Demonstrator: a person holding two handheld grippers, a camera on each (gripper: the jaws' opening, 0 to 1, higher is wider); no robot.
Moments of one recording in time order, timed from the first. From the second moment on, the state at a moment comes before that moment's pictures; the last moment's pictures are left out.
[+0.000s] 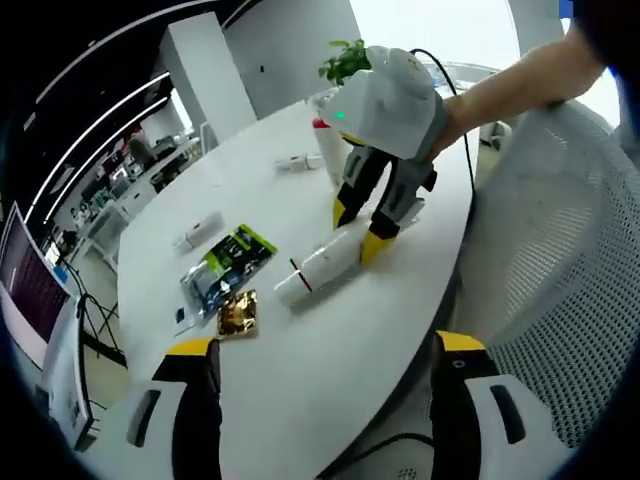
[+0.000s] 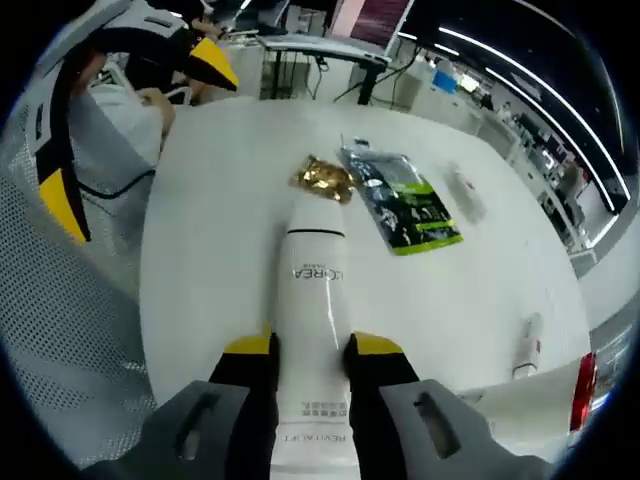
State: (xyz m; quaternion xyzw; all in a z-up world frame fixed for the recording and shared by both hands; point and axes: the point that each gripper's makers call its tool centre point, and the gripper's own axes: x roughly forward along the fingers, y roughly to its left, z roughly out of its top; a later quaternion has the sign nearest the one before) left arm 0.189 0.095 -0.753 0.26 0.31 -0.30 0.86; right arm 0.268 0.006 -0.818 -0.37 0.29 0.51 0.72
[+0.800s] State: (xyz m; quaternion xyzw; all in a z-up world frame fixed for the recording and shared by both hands) left arm 0.256 0.080 -0.723 0.39 0.26 -0.33 0.82; right arm 0.270 0.019 -0.779 -0.44 0.20 0.52 0.70
